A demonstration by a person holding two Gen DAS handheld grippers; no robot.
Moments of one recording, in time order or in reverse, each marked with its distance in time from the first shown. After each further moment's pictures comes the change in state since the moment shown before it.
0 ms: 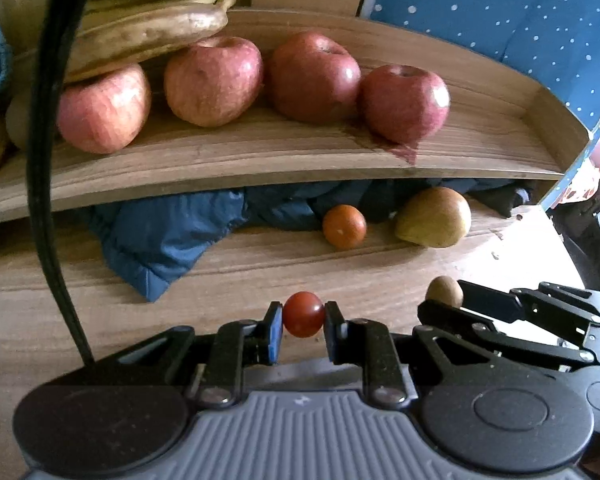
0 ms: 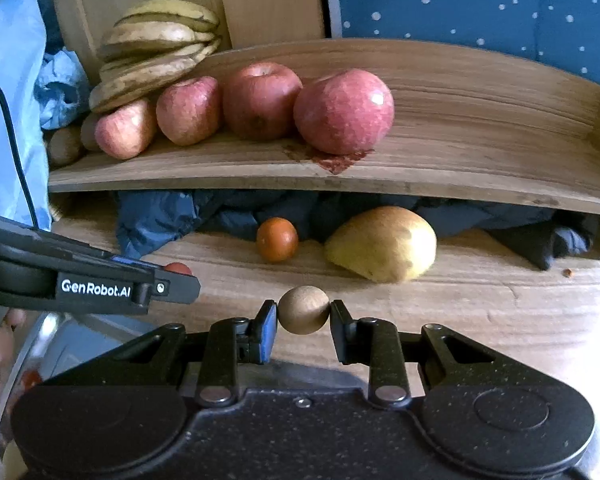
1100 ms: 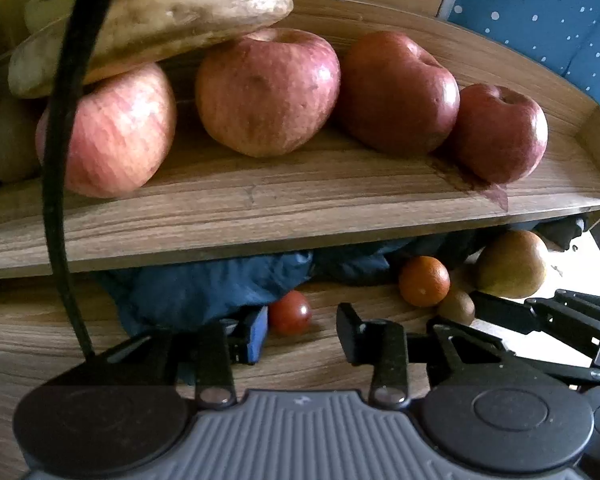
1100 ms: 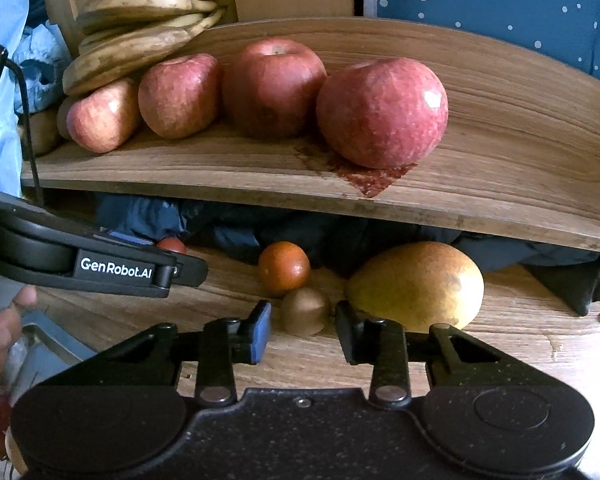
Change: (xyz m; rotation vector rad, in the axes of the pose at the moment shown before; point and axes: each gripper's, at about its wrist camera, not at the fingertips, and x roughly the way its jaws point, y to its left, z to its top) left arm 0.056 0.036 0.049 -0.006 0.013 0.044; right arm 0.057 0.014 0.026 -0.042 0.052 -0.024
